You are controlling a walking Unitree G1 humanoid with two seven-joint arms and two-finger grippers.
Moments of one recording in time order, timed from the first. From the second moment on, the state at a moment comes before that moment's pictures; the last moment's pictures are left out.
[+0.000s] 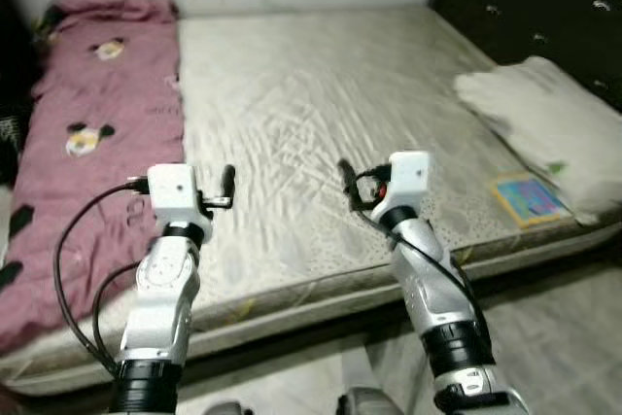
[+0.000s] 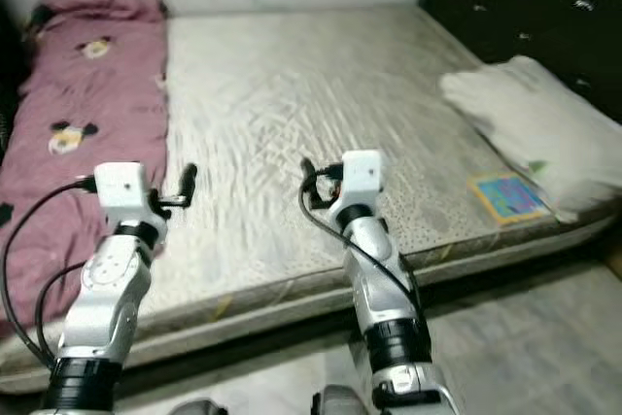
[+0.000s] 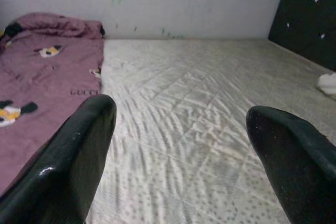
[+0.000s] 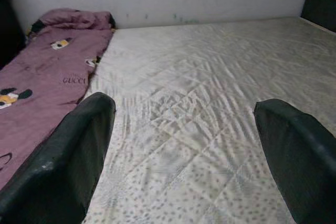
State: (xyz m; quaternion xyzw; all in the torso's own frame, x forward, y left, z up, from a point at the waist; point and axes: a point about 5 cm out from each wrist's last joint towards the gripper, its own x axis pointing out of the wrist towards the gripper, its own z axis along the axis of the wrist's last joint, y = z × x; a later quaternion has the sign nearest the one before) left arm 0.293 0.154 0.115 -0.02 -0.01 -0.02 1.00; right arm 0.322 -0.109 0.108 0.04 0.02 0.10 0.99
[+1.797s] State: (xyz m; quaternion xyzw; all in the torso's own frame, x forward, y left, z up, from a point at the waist) left arm 0.294 0.152 0.116 -0.02 -0.02 -0.02 1.00; right arm 0.325 -0.105 0.113 0.04 0.01 0.10 0.99
